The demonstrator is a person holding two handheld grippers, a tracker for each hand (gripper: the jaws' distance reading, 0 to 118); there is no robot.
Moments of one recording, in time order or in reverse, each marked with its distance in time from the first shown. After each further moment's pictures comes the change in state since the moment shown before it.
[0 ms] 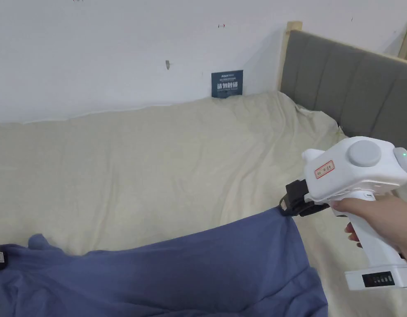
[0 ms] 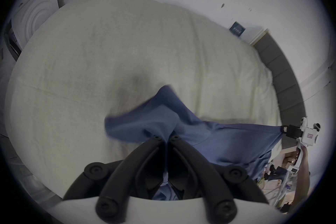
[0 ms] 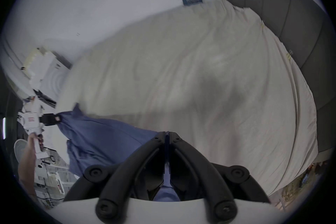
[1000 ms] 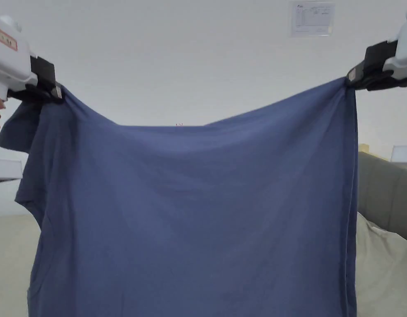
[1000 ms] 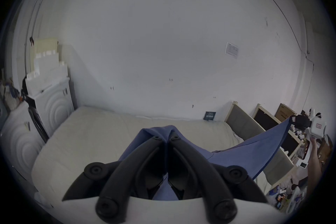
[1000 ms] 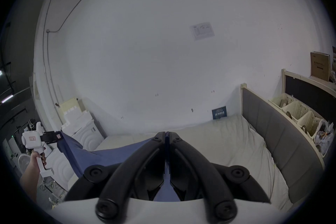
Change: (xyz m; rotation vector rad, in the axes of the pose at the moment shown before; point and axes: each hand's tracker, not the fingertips) left arm 0.105 0.148 0.380 0.735 0.019 -0.196; right arm -0.166 0.187 0.310 0.726 0.164 0.107
